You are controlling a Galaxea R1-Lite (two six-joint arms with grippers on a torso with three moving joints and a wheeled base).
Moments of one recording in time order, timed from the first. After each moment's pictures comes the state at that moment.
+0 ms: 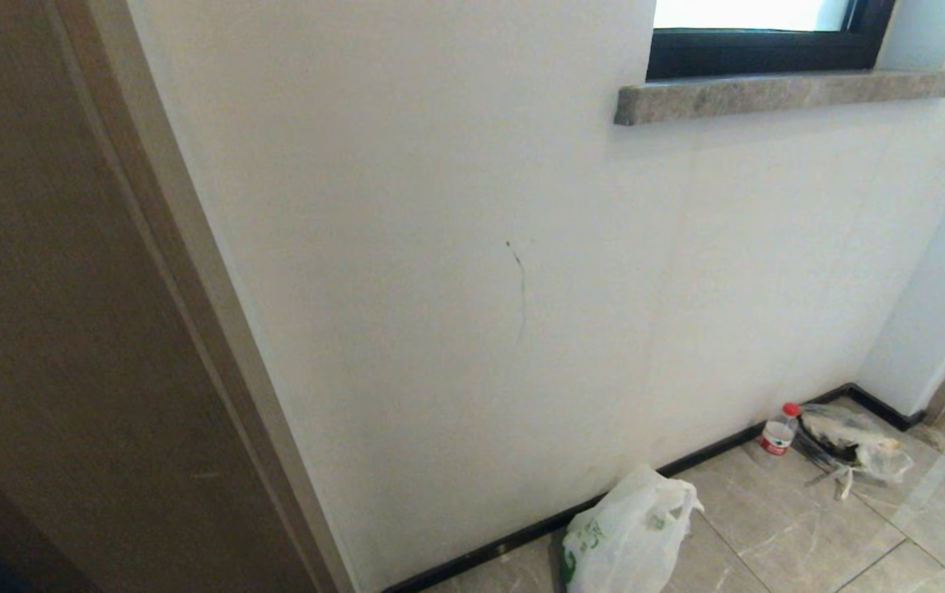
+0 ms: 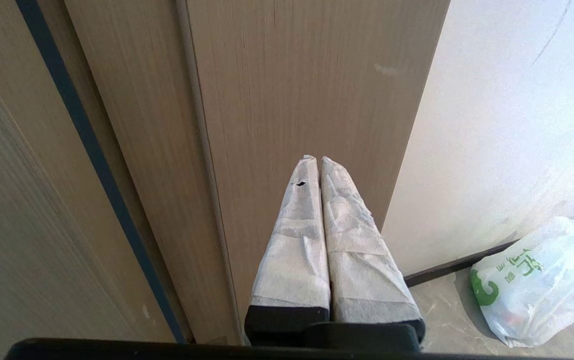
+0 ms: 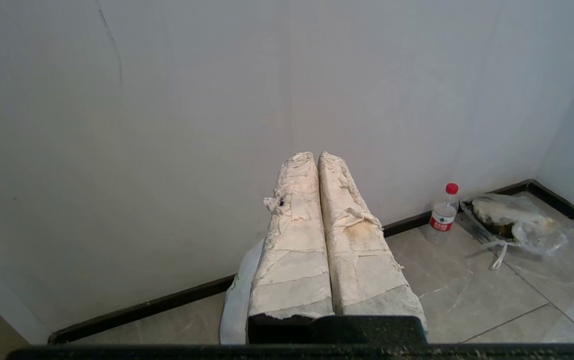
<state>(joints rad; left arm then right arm) 0.00 0.00 0.00 0.00 0.00 -0.02 0.00 0.00 0.00 -0.11 0.00 -0.01</state>
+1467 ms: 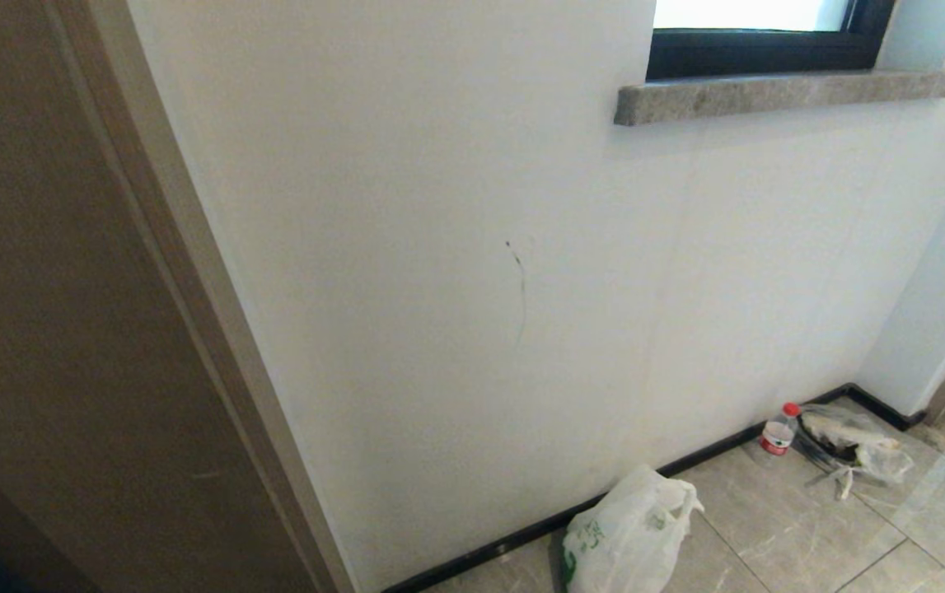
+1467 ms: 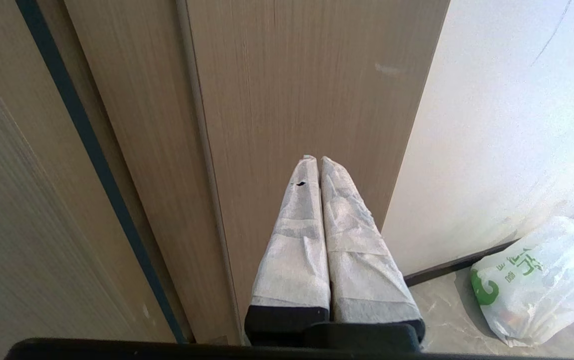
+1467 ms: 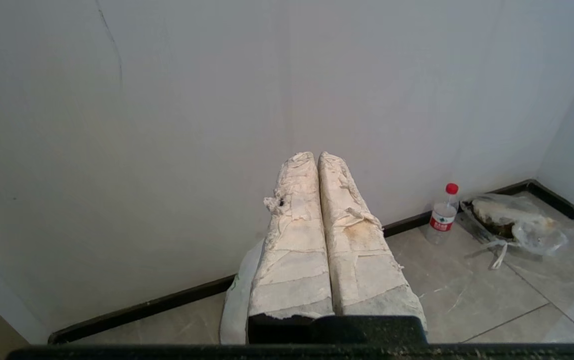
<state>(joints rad) 0.00 0.00 0.00 0.00 0.00 -0.02 0.00 0.00 0.00 -0.11 0.00 -0.01</state>
